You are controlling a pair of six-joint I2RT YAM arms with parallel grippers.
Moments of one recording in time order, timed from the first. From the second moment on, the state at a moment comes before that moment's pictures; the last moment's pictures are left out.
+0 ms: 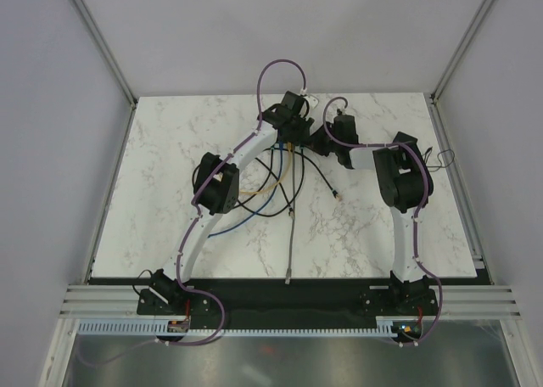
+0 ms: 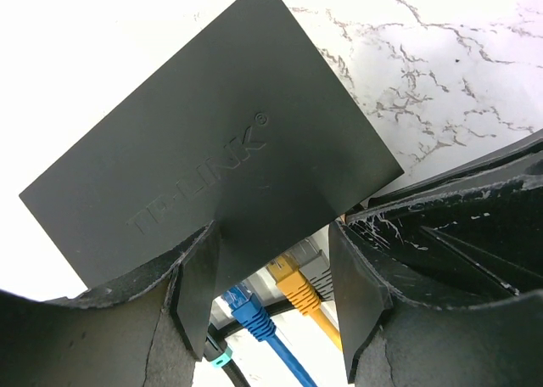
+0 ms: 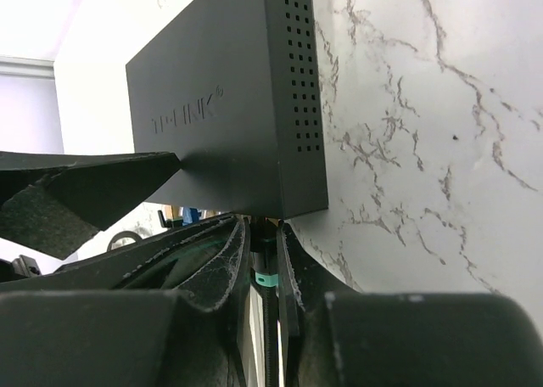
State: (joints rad) left arm -0.58 2.62 2.42 -0.60 -0.09 0.13; right arm 0.27 2.24 1.35 0.37 -0.30 0.89
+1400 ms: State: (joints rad) left arm -0.54 2.57 2.31 -0.47 0.02 0.05; right arm 0.23 2.26 1.33 0.42 -0.52 0.85
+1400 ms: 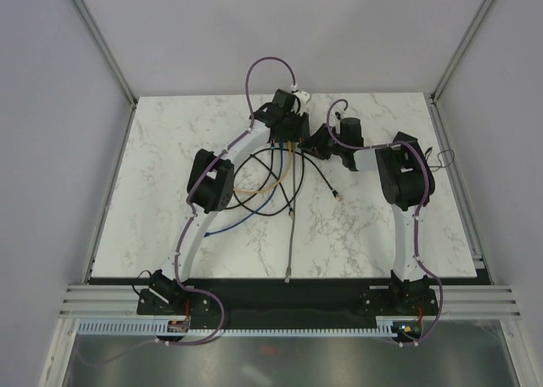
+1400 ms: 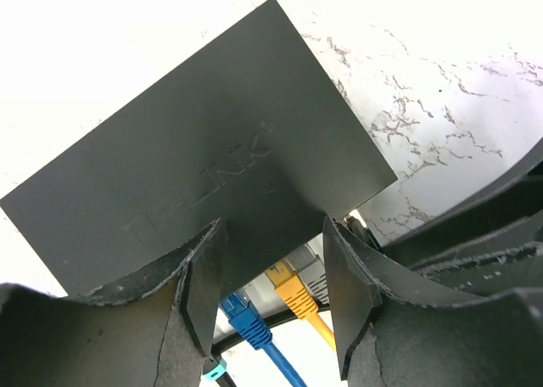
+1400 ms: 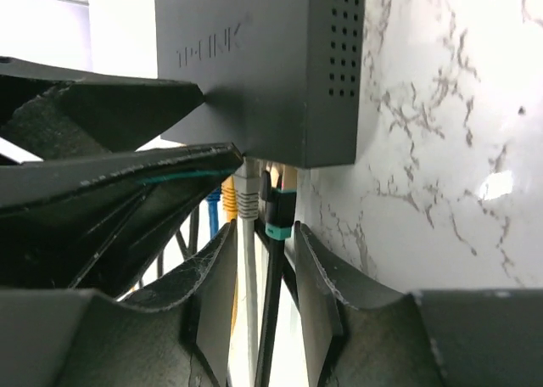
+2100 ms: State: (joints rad) left arm -0.53 2.54 2.24 -0.41 0.04 0.04; right arm 0.20 2.33 1.17 0.83 -0.51 1.24
